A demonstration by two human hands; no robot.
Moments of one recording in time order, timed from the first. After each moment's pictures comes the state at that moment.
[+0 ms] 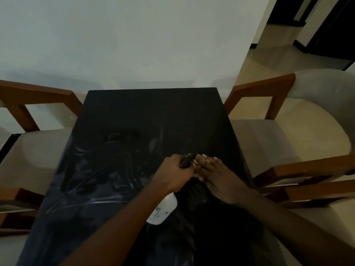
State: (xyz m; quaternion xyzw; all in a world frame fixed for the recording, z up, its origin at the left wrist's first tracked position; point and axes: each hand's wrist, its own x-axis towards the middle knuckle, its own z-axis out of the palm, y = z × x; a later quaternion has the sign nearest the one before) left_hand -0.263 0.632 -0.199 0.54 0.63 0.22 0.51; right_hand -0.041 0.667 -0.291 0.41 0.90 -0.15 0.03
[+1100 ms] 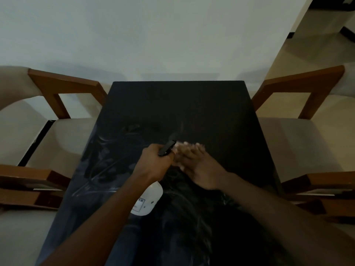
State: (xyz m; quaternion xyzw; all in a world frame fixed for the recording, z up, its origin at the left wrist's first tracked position) left_hand -0.344 0.627 -0.208 0.44 0.72 0.29 0.45; right_hand -0.150 0.700 -0.302 0.30 0.94 -0.15 0.00
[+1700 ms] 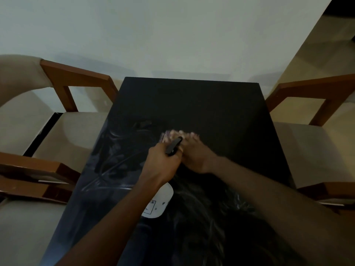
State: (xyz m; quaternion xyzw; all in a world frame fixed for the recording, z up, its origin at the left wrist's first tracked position) left_hand -0.361 0.617 -0.212 0.43 0.72 0.35 0.42; right_hand -0.231 0.731 -0.286 0.31 0.93 -0.17 0.06
